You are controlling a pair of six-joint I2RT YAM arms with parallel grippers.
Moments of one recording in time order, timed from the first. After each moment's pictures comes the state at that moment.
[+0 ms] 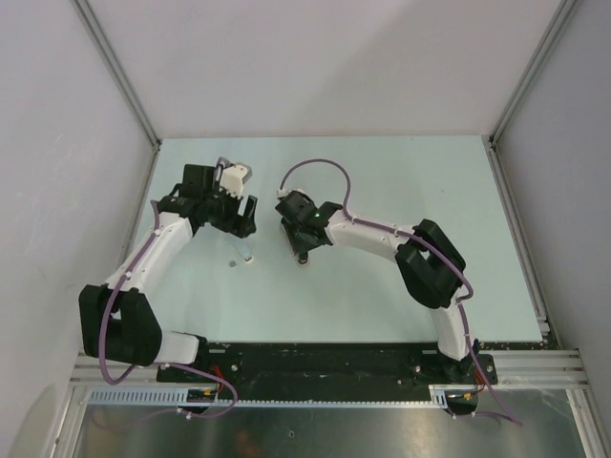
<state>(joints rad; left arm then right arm) -0.16 1.37 1.11 -0.61 0.30 0.22 0.91 2.05 1.60 -0.57 0.18 0.40</state>
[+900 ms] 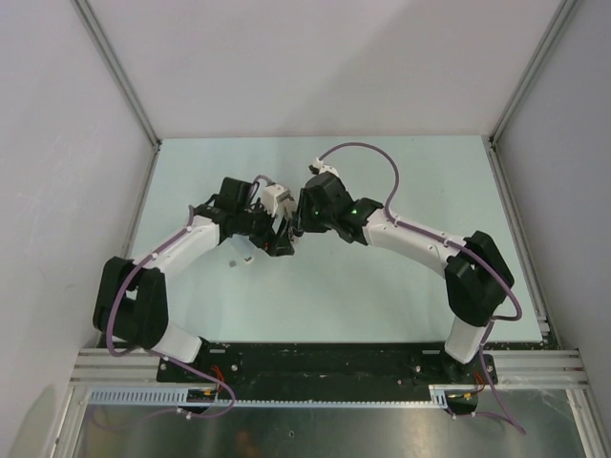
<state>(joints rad) -0.35 1.47 0.99 -0.44 0.61 0.17 0.83 1.77 1.40 -0.29 0.09 0.70</state>
